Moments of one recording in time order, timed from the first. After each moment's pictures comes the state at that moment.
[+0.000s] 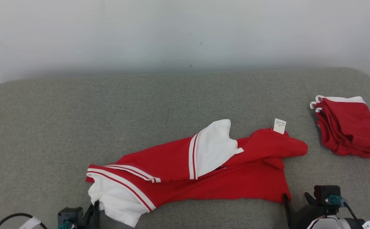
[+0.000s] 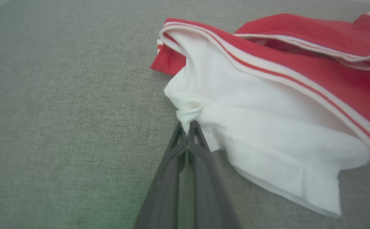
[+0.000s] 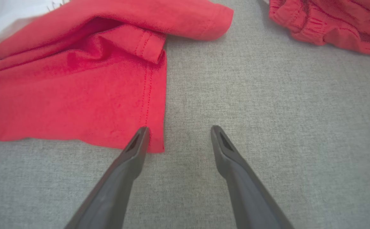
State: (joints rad) left arm -0.30 0.17 -0.25 0.88 -0.36 -0.05 -0.25; right arm -0.10 -0.05 -0.09 0.40 0.05 0.13 0.21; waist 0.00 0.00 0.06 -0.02
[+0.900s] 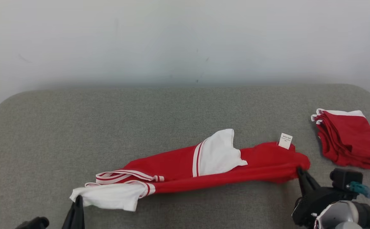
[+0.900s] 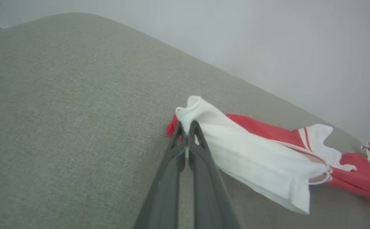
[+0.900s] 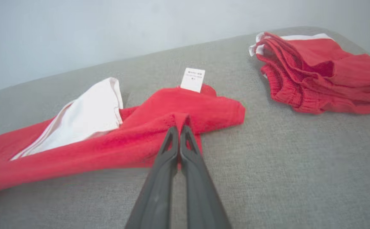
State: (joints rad) left arm 0.00 0.16 -0.09 0.25 -0.62 0.02 -0.10; right arm -0.14 -0.05 -0.10 0.35 0.20 0.13 0.16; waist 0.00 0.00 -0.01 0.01
